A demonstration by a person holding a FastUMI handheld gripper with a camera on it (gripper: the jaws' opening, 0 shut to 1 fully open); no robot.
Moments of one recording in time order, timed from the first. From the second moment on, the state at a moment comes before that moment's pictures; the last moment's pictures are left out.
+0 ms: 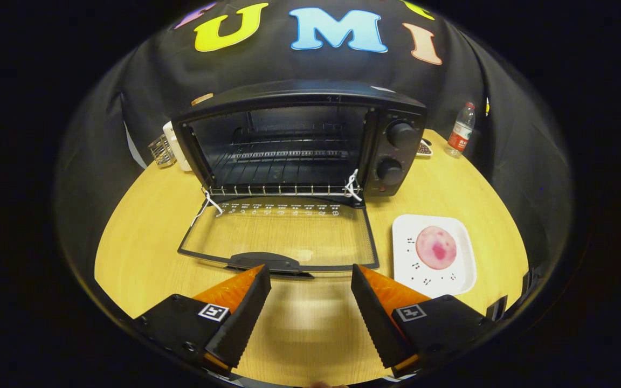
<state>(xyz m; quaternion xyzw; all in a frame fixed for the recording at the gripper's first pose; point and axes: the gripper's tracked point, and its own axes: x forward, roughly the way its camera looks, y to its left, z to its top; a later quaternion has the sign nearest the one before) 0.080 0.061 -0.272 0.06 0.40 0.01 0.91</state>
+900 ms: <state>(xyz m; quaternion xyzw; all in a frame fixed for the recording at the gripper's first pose) 0.029 -0.068 -0.219 0.04 0.38 -0.01 0.93</state>
